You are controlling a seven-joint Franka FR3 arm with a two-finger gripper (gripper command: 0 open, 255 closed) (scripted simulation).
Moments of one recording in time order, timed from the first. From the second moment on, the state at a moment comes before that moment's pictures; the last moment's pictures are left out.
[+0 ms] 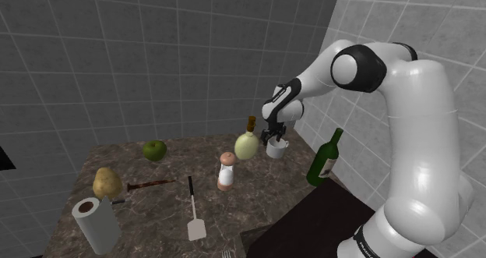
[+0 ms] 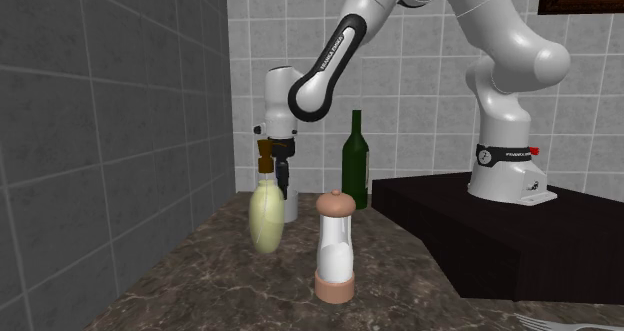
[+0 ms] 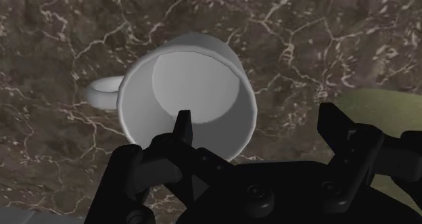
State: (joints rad) arm -0.13 0.60 -0.18 -2.01 0.12 2.60 -0.23
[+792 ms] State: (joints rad) arm -0.15 0.67 -0.17 -1.99 0.13 2.65 -0.24
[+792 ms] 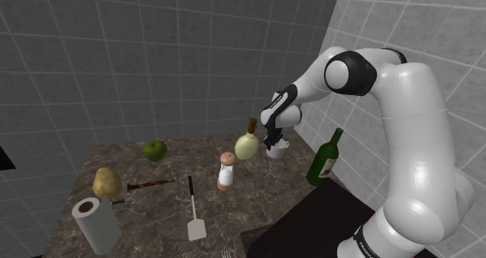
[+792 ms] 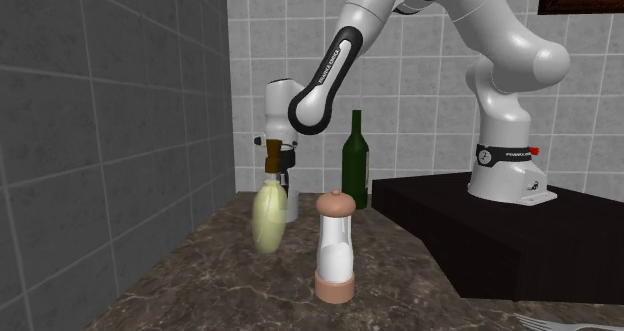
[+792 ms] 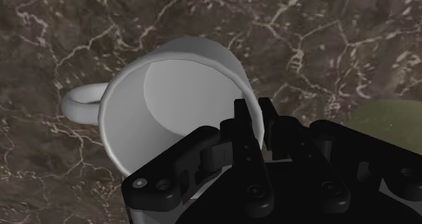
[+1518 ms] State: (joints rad) arm -0.13 0.60 -0.18 -2.01 0.12 2.60 -0.23
